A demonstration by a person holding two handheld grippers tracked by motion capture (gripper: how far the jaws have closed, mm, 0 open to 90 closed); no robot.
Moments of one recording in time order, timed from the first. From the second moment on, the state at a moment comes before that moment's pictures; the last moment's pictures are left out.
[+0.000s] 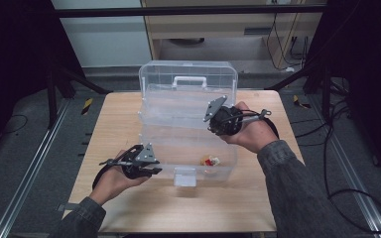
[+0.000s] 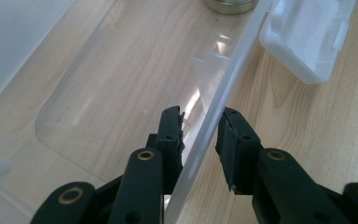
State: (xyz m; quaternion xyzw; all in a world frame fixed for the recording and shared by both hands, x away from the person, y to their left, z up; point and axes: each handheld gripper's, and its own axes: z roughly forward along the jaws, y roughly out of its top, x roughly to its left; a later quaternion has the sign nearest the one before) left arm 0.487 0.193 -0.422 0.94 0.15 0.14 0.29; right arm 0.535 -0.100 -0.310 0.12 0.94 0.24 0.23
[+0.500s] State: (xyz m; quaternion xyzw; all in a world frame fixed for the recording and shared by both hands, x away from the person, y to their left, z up) left arm 0.487 0.193 -0.422 0.93 0.15 0.14 0.29; right arm 0.531 -0.100 -0.312 0.12 0.94 0.24 0.22
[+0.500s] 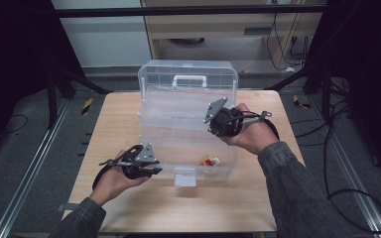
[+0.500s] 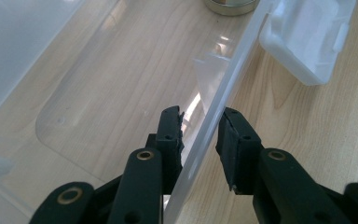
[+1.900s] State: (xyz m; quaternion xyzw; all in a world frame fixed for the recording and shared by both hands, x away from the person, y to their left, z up) left arm 0.486 0.195 -0.424 0.93 0.15 0.14 0.30; right arm 0.521 -0.101 -0.317 0.11 0.94 0.24 0.22
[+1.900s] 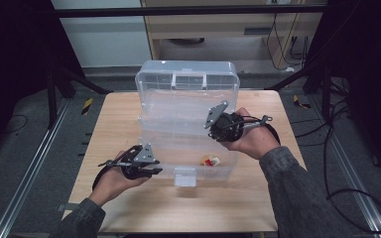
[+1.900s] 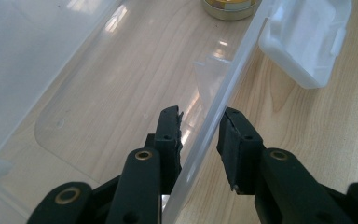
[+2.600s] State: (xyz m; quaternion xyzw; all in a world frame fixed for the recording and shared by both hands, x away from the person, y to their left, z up) left arm 0.486 0.196 -0.425 0.93 0.15 0.14 0.31; right arm 0.515 -0.102 -0.321 0.11 0.94 0.24 0.21
